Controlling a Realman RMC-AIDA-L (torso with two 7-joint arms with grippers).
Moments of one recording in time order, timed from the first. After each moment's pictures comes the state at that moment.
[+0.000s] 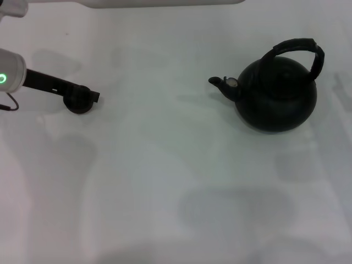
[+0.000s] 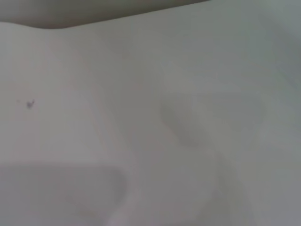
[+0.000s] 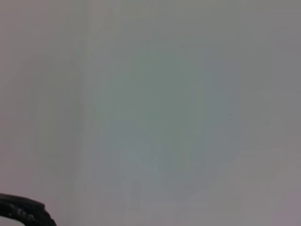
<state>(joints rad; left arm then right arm) -1.02 -2.07 2.85 -0.59 0.22 1.21 -1.80 0.25 2.02 -2.37 -0.18 0.84 -1.29 0.11</state>
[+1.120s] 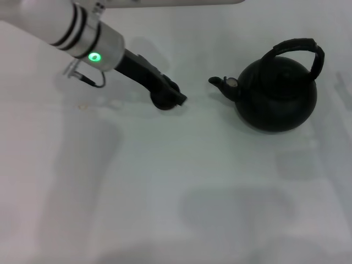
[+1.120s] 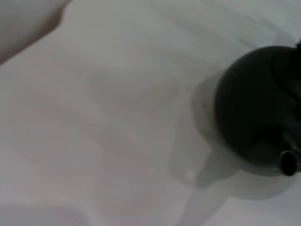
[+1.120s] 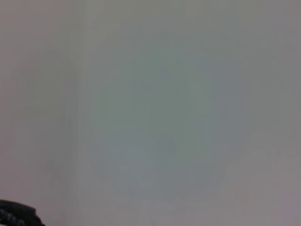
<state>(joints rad) -1.24 -2.08 2.85 -0.26 0.35 1.14 -1.71 0.25 2.02 -2.35 -0.18 0.84 -1.29 0.11</state>
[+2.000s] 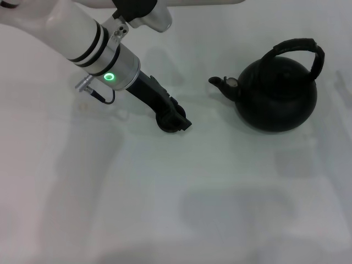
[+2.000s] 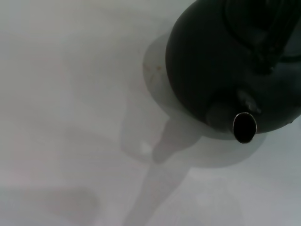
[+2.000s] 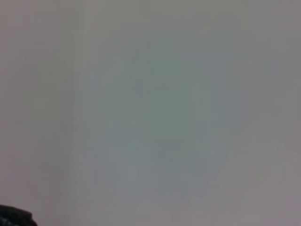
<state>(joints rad) -1.25 -2.08 2.85 -0.13 0.49 1.08 -1.73 0.25 2.02 -2.34 -0.19 0.84 -1.28 0.11</state>
